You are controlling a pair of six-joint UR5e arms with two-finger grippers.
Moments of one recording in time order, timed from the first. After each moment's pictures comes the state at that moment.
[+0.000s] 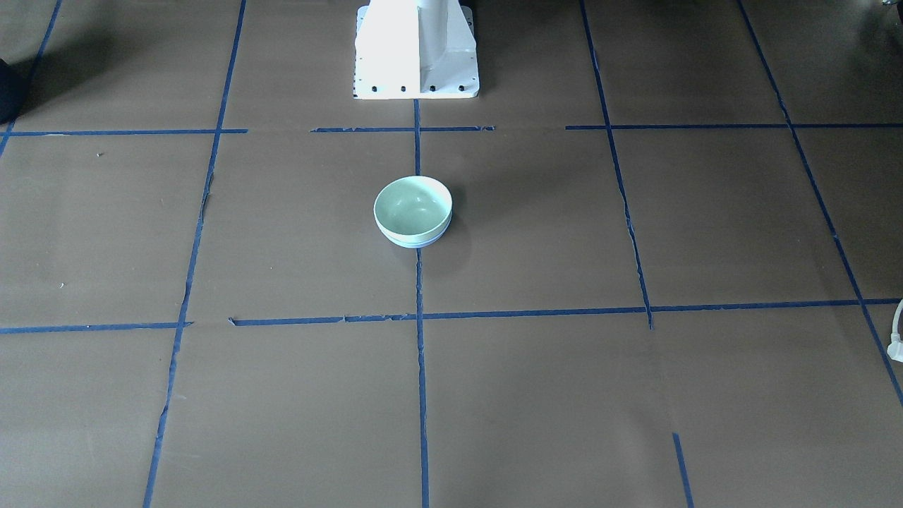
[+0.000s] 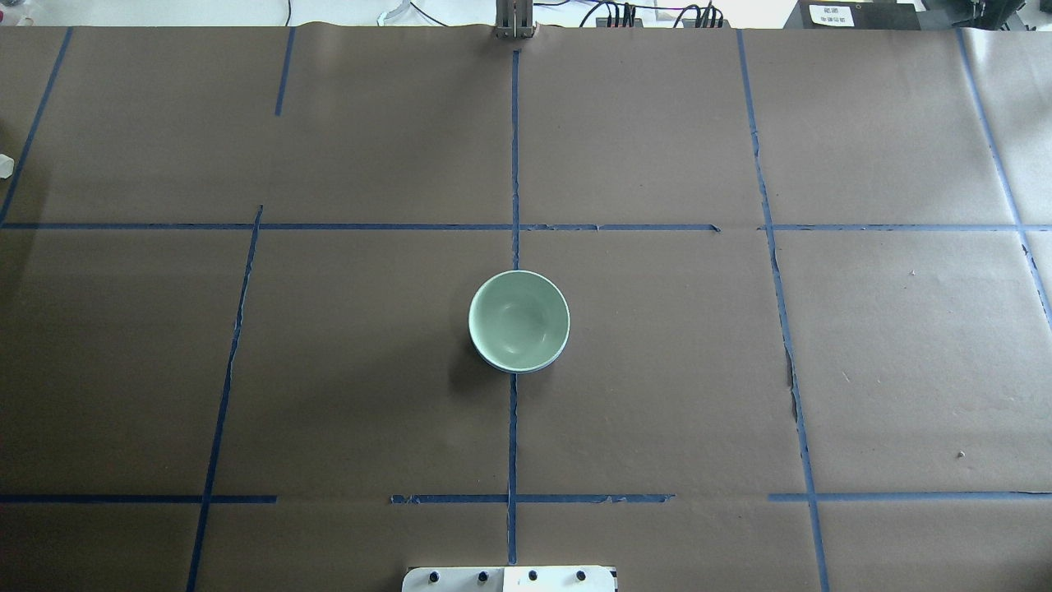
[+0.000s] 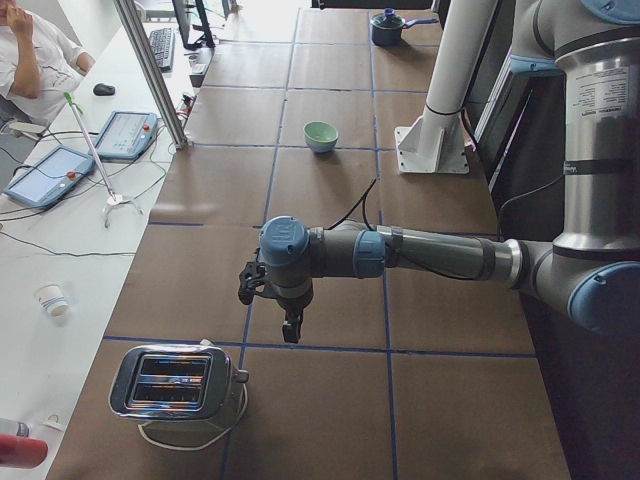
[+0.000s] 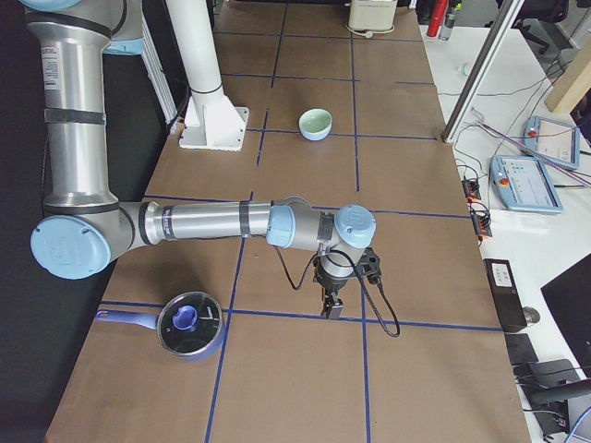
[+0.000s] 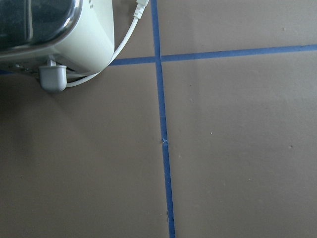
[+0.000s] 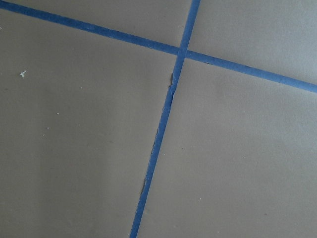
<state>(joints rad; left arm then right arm) -1.57 -1.46 -1.78 -1.48 -2.38 0.09 1.50 -1.58 1.66 -1.78 2.26 -0.27</state>
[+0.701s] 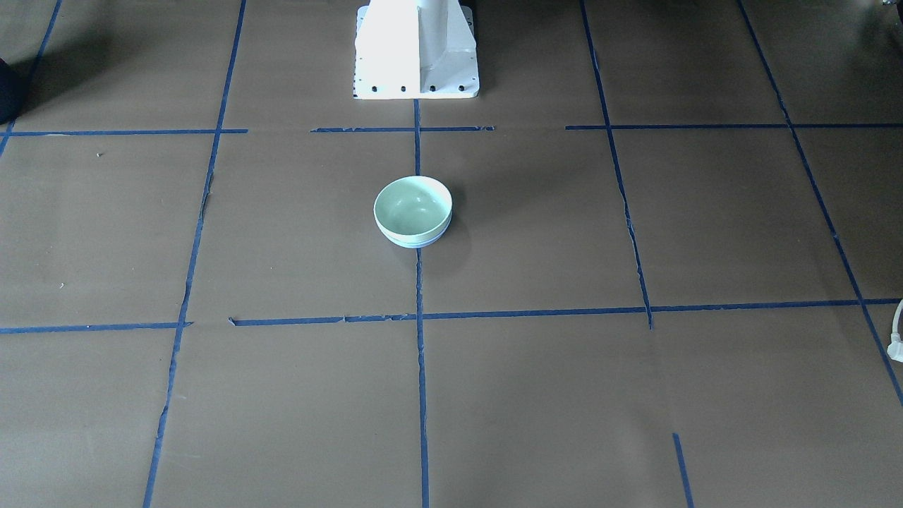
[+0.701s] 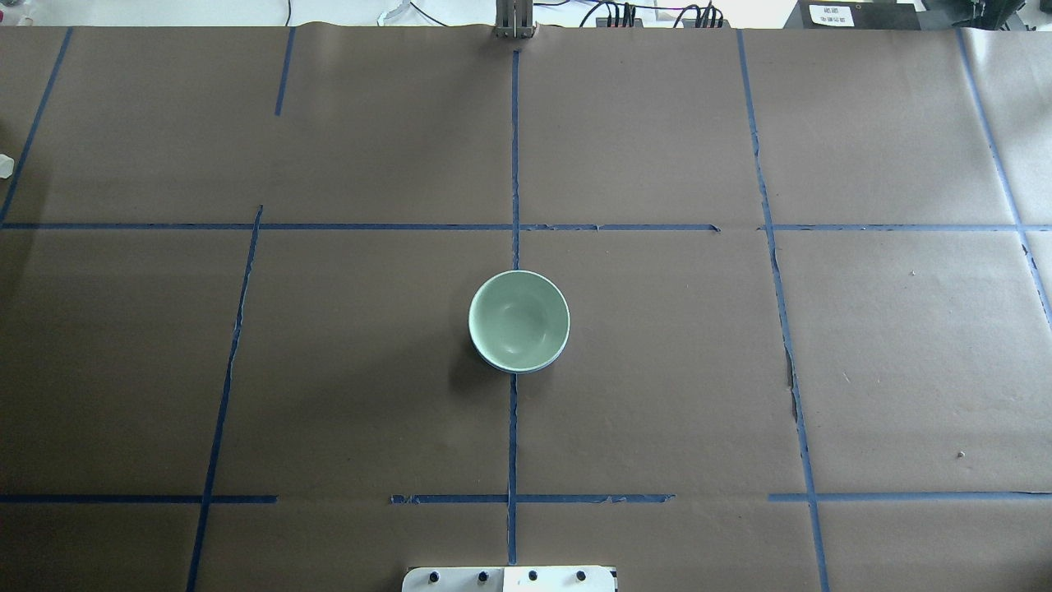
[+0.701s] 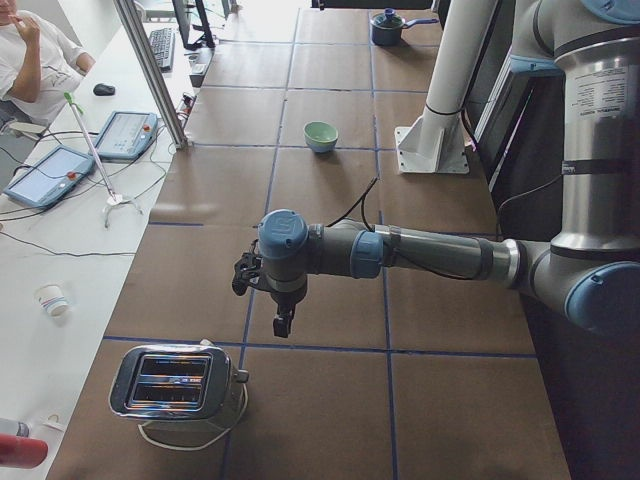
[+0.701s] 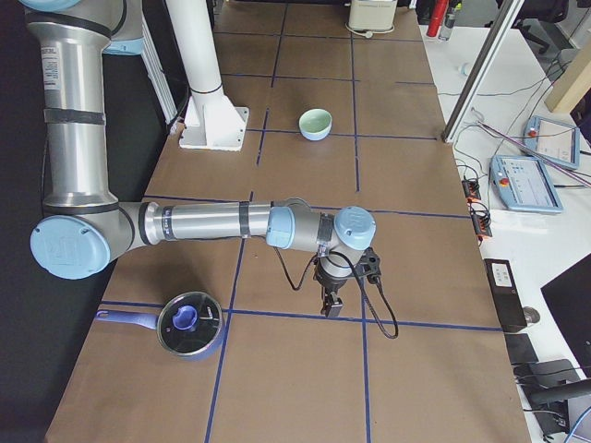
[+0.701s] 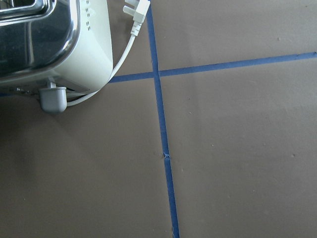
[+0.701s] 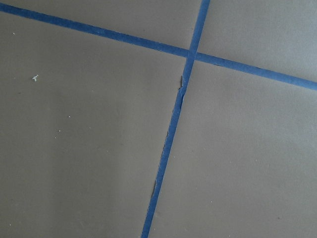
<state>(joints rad) -1.57 -1.47 -1.79 -1.53 -2.37 0.10 1.50 -1.58 1.66 -1.77 2.31 -0.27</state>
